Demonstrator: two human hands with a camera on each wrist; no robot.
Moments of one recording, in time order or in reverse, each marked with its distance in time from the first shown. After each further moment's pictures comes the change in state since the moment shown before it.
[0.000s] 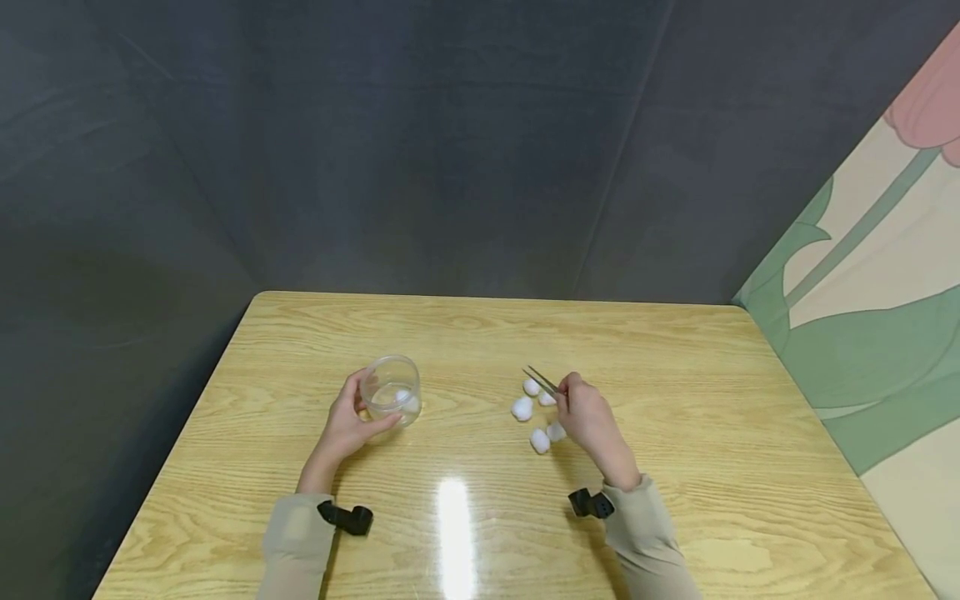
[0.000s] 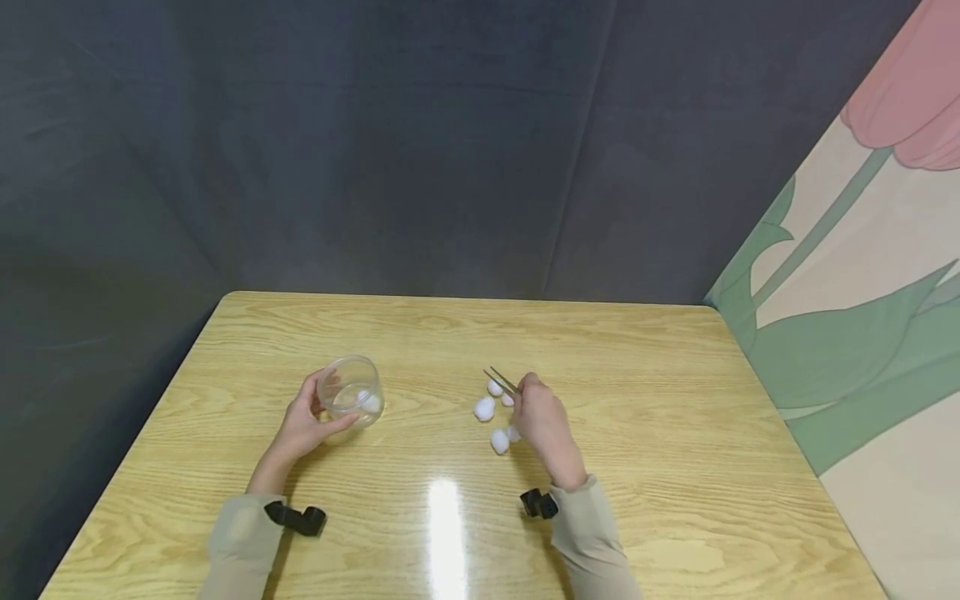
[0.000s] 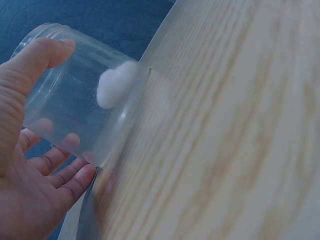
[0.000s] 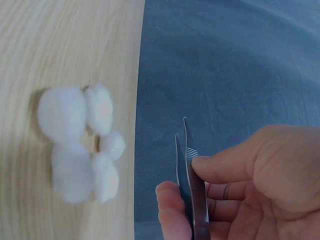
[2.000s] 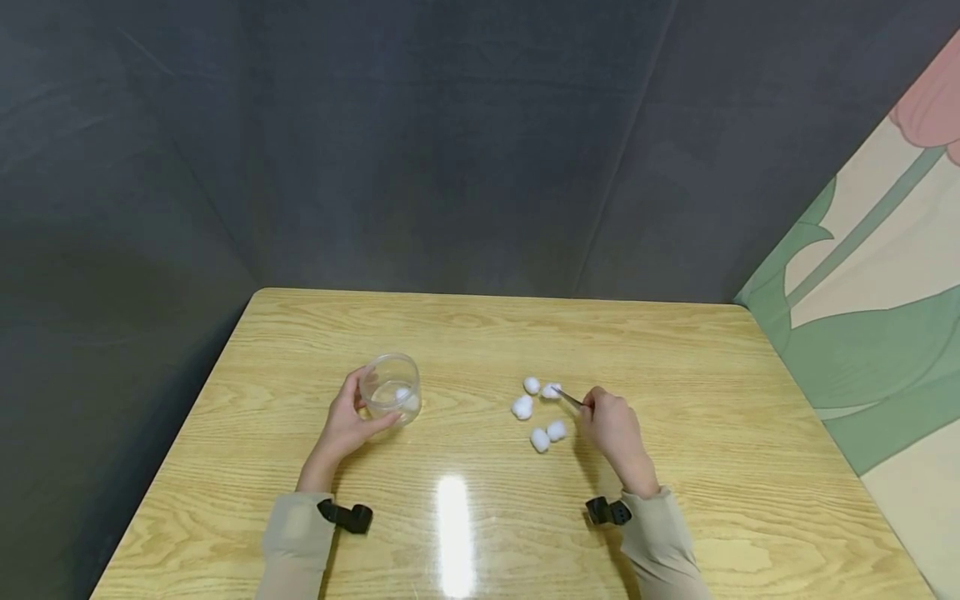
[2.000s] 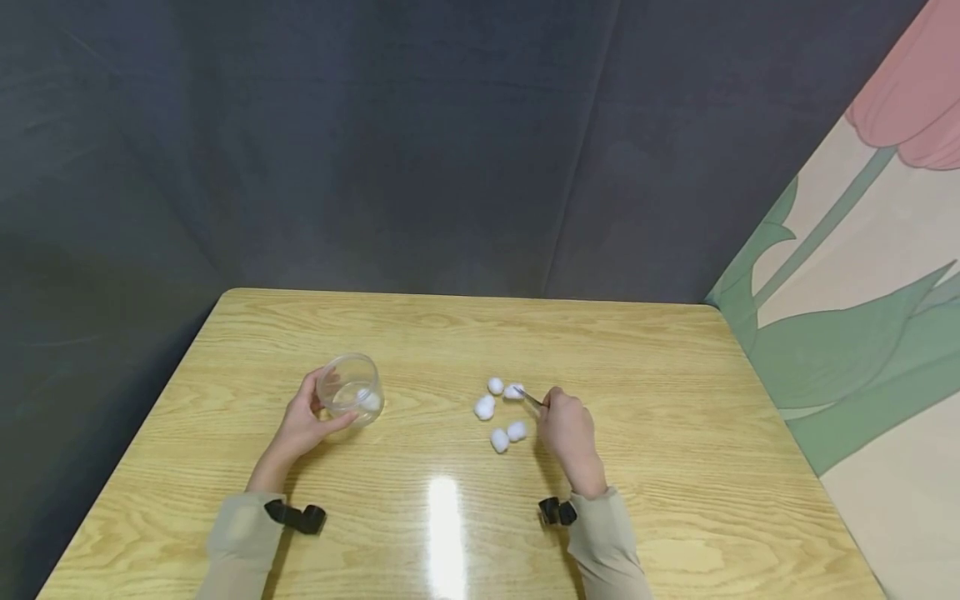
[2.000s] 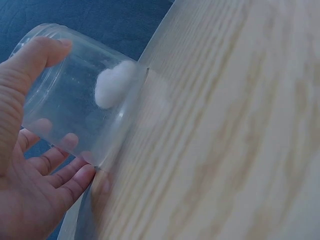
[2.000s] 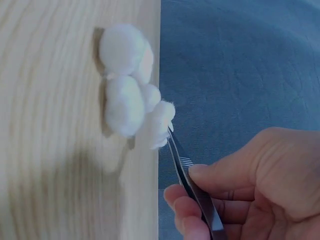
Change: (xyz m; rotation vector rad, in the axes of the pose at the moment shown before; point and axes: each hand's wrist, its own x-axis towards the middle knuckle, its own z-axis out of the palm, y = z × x) left_hand 0.000 0.000 0.001 0.009 0.010 0.002; right_hand -0.013 0.037 0.001 -0.110 0.106 0.016
